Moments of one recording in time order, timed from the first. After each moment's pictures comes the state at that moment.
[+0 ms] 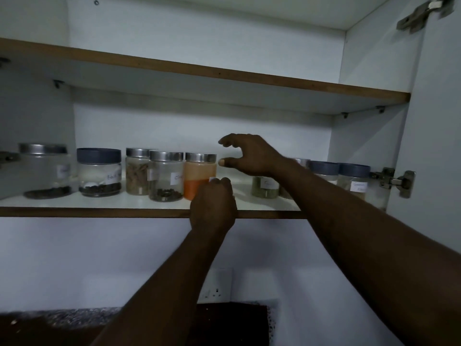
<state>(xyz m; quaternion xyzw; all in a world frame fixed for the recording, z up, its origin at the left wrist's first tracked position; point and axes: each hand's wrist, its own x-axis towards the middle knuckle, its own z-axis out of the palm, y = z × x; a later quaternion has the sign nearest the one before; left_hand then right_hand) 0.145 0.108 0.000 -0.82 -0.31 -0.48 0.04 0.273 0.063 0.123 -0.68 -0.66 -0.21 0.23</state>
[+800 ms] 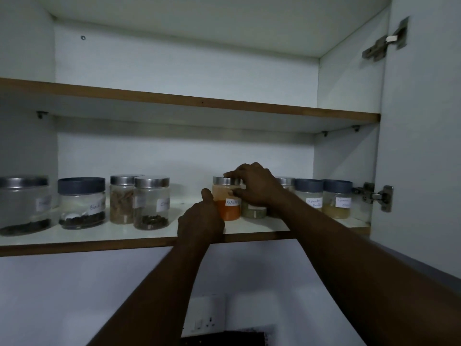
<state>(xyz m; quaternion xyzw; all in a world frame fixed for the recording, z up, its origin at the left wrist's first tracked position) 0.158 0.127 0.026 -0.86 -0.37 -0.34 -0.10 0.311 0.050 0.102 -0.73 -0.60 -0.28 0.17</state>
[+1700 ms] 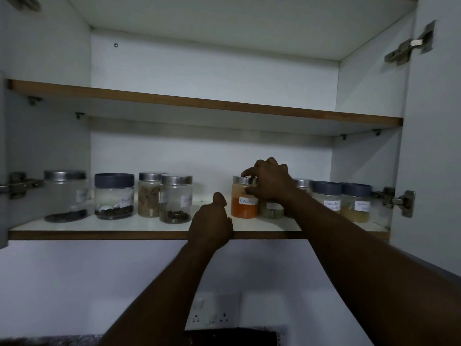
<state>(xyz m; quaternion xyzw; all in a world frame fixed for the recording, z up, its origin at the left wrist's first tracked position) 0.124 0.126 0.013 -0.85 -0.31 -0.41 -0.09 0.297 0.060 0.110 -0.76 -0.55 -0.31 0.13</state>
